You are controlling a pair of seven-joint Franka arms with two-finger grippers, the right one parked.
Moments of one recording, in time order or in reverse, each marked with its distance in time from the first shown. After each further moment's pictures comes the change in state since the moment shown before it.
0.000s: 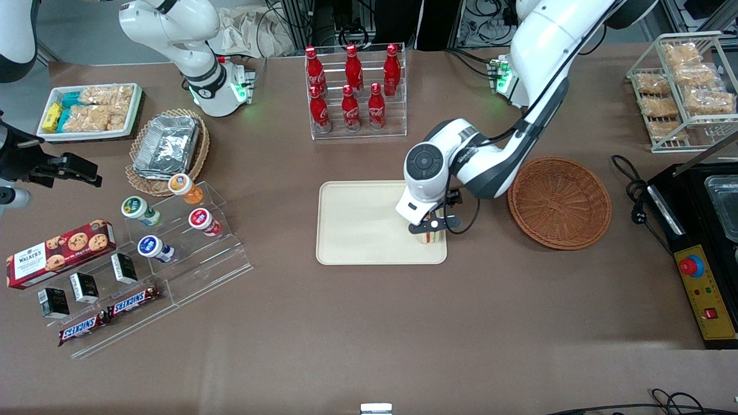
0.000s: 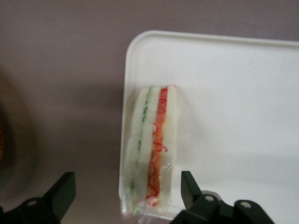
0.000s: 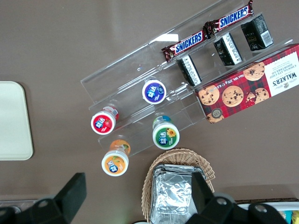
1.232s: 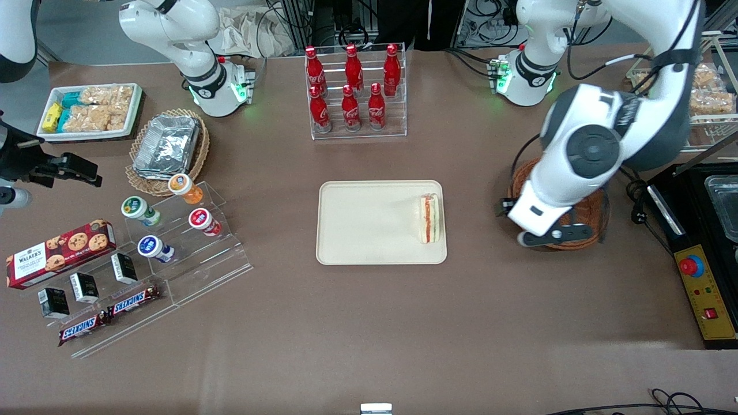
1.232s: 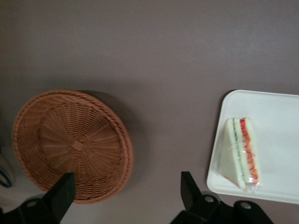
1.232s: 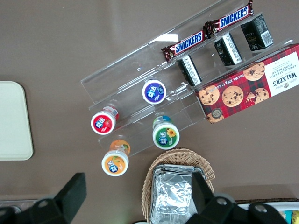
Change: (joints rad) arm 0.190 -0.272 0.206 0.082 -0.215 -0.259 0.572
